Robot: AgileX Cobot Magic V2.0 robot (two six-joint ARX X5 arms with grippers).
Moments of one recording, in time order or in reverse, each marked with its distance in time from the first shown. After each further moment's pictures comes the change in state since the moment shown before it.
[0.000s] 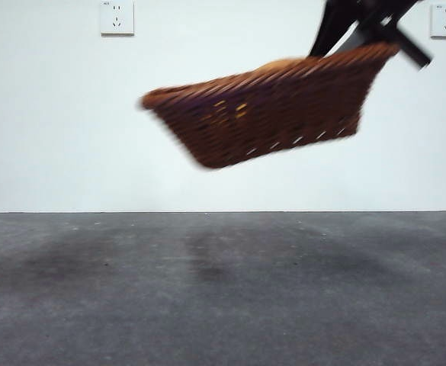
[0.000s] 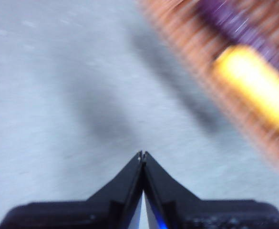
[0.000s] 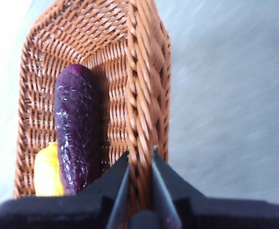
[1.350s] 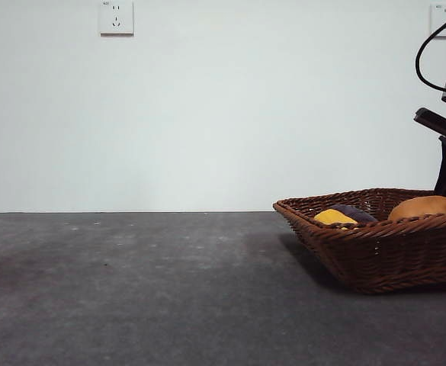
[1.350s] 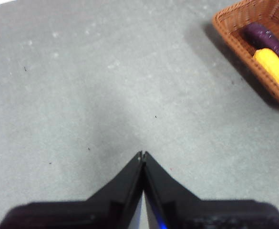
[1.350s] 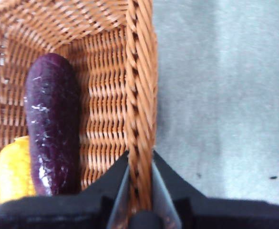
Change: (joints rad) left arm 0.047 -0.090 0.000 -0.067 0.005 0.058; right arm -0.450 0.280 -0.180 0.061 -0.117 -0.274
